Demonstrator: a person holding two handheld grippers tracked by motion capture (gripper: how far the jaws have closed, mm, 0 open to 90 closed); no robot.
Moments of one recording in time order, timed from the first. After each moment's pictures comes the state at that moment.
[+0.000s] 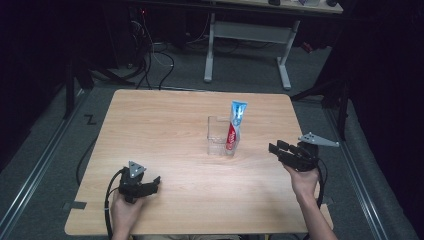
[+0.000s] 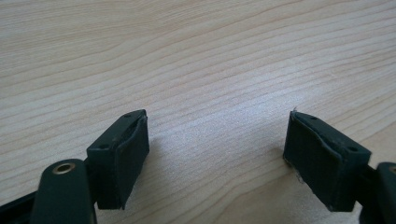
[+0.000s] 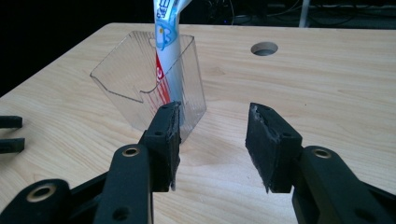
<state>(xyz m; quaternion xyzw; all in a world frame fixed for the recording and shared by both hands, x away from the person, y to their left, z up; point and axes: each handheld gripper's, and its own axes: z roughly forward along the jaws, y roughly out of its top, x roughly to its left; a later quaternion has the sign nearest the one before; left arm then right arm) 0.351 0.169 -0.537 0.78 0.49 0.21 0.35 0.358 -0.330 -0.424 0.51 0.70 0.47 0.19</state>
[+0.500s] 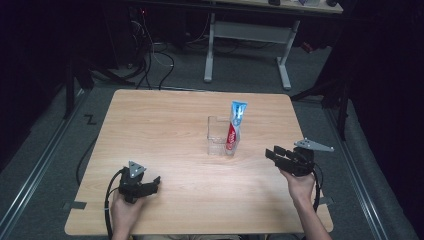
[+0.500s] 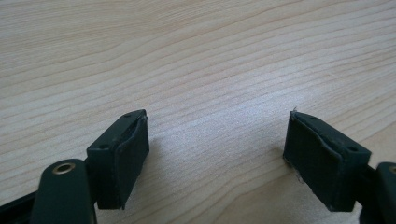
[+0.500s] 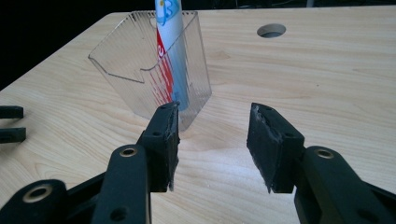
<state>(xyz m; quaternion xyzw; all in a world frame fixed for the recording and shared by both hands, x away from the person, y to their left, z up) 0.351 0.169 -0.537 0.78 0.49 0.21 0.35 0.354 -0.326 -0.443 0.51 0.70 0.46 0.17</state>
